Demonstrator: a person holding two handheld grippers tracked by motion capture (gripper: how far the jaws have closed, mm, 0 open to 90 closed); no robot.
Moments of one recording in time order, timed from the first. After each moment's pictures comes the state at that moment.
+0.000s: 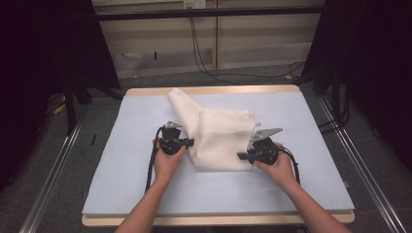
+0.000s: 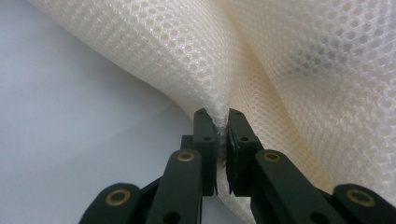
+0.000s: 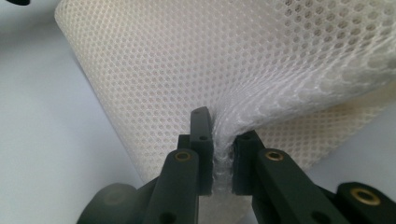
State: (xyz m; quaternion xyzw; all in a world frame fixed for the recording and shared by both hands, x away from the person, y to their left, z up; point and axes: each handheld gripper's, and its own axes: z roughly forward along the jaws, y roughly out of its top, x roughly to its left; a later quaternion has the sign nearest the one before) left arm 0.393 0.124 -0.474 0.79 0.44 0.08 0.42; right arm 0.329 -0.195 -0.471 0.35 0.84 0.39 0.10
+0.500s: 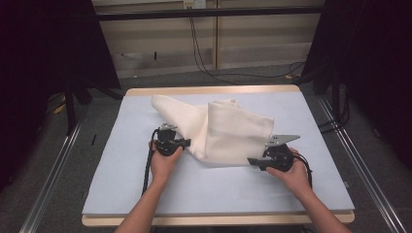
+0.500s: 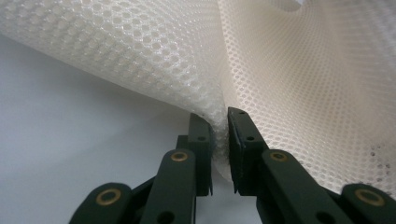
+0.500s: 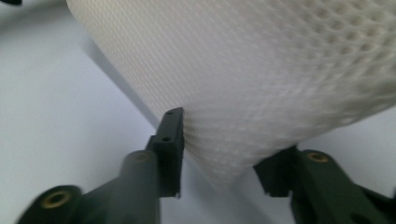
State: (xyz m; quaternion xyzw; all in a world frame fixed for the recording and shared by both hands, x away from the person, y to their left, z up) left arm 0.383 0.139 -0.481 0.78 0.45 0.08 0.43; right arm 0.300 -0.232 -0.476 0.38 0.83 0.40 0.12
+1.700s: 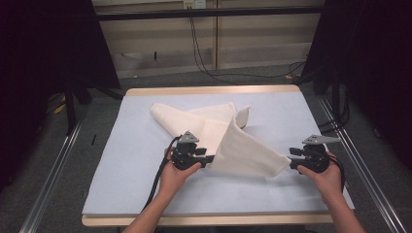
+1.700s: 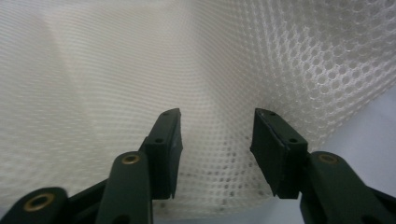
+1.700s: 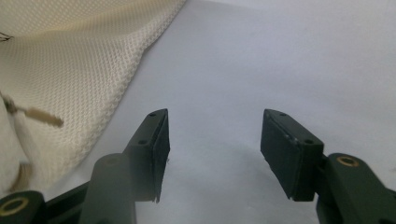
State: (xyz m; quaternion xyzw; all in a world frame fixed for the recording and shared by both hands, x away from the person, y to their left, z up) left arm 0.334 0.083 -0.465 0.84 0.31 0.03 0.44; right arm 0.282 -0.317 -0.471 0.49 0.76 0.39 0.16
